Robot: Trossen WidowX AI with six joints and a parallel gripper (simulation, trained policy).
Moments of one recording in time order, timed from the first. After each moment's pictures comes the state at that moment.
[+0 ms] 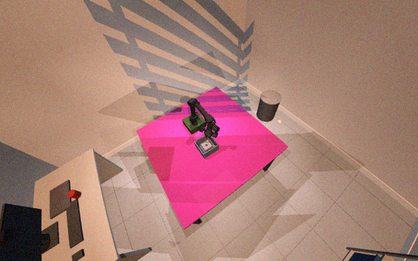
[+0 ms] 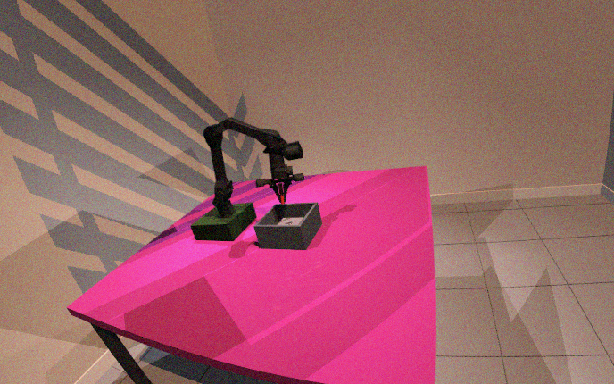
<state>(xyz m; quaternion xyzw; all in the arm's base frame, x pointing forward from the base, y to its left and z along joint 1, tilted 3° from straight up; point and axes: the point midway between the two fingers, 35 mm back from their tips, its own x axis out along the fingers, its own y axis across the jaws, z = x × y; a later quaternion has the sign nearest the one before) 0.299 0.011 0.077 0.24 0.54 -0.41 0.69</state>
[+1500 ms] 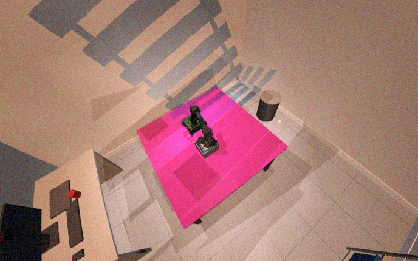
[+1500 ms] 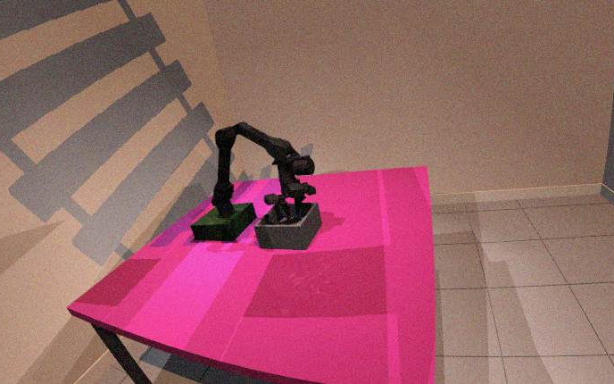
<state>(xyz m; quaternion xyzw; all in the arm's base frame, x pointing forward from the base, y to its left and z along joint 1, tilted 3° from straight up) 0.360 -0.045 0.040 0.22 0.64 -0.31 0.67</state>
